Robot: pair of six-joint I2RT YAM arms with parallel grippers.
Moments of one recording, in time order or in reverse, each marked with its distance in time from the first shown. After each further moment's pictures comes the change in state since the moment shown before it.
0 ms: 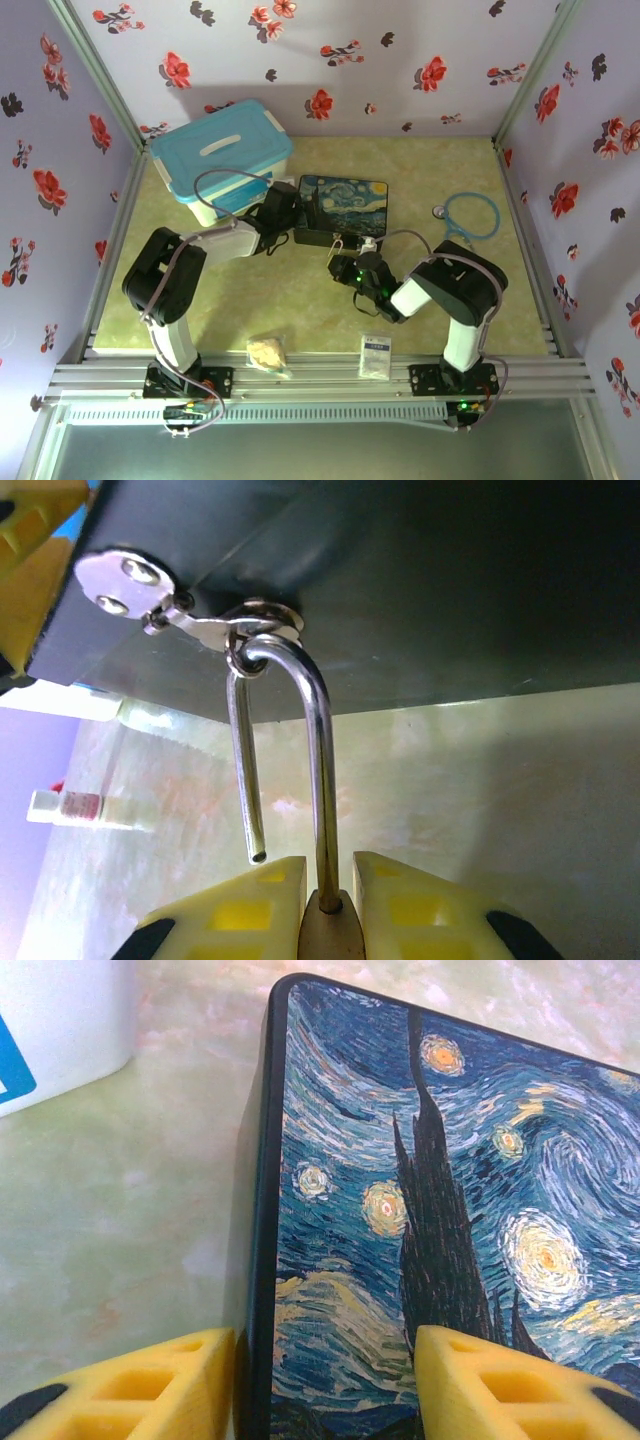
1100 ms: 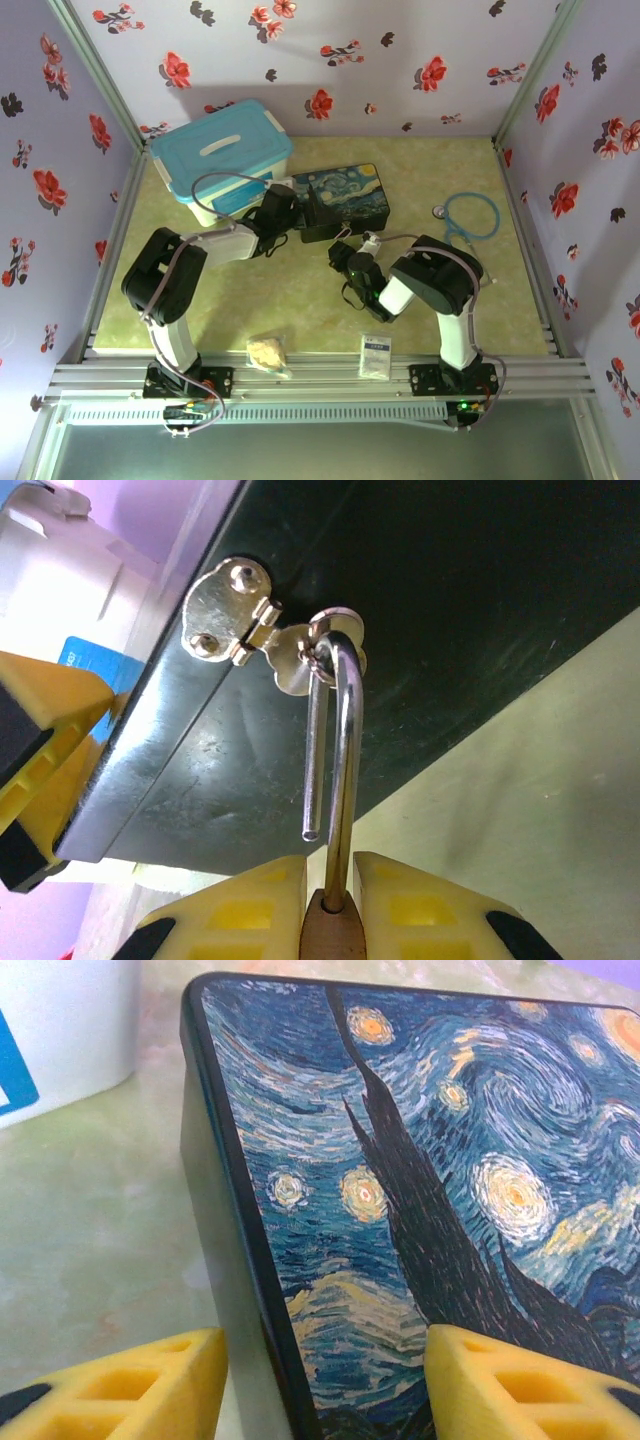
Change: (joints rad) left arm 0.009 -0.008 -0.039 0.068 0.025 -0.005; right arm 0.051 0.140 0.074 0.193 0.313 0.088
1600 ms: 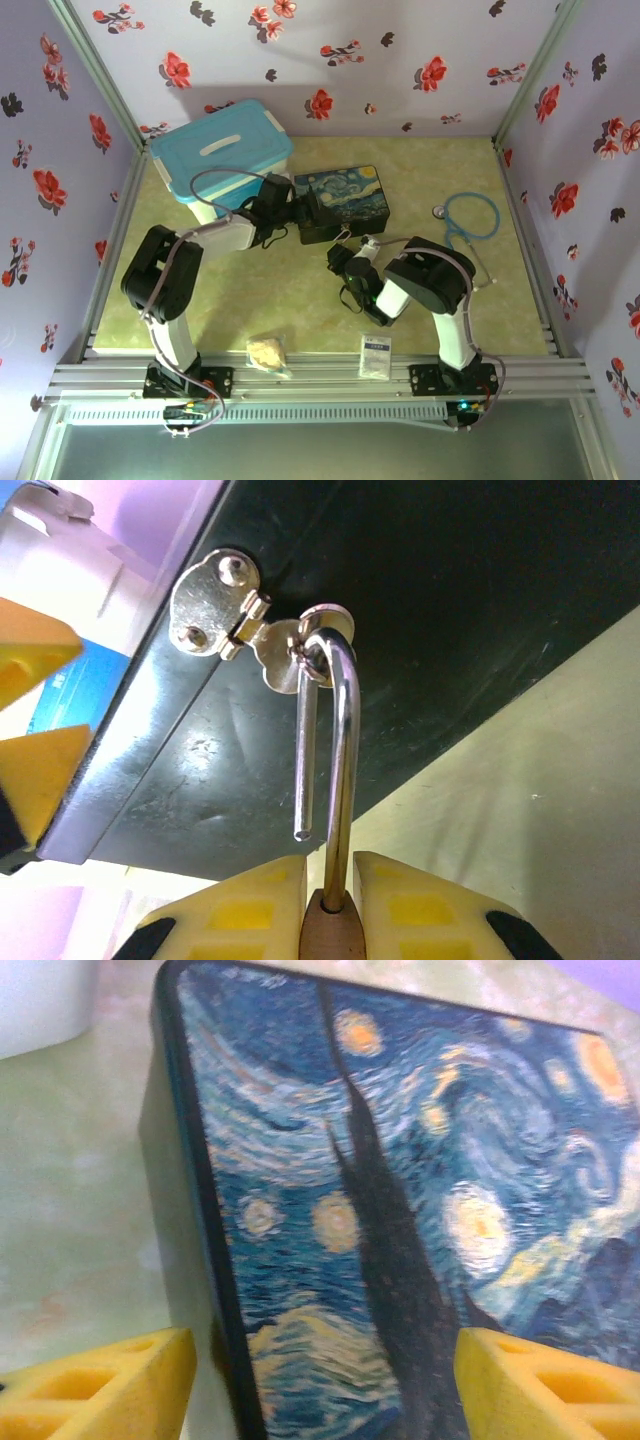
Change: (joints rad) left arm 0.036 0.027 0.095 -0.128 0.109 -0.103; right arm 0.028 0.045 -0.003 0.066 0.052 -0.005
